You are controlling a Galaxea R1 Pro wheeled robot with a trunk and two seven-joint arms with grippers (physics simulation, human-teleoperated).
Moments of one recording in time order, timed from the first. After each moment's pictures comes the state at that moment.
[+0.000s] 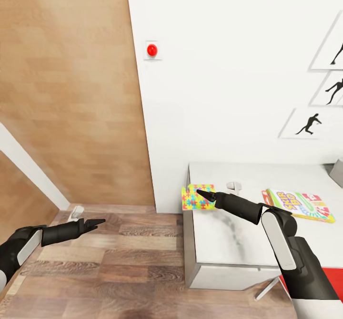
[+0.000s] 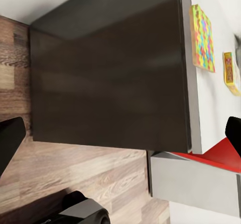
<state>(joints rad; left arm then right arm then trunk) -0.70 0.48 -0.14 -0.57 0.54 0.66 -1.05 -0.49 -0.12 -0.01 -1.52 -0.60 0.85 0.49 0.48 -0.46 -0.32</state>
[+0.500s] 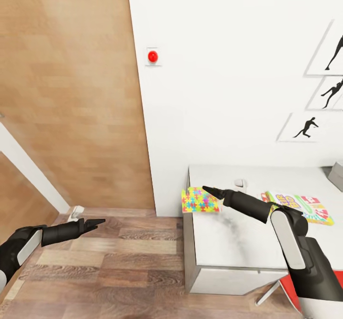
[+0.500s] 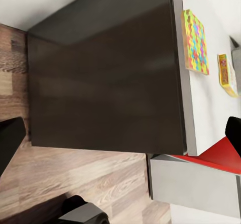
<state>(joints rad) -0.70 0.48 -0.14 -0.57 0.54 0.66 -1.05 -0.49 -0.14 -0.07 -1.54 -0.61 0.88 0.62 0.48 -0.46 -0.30</state>
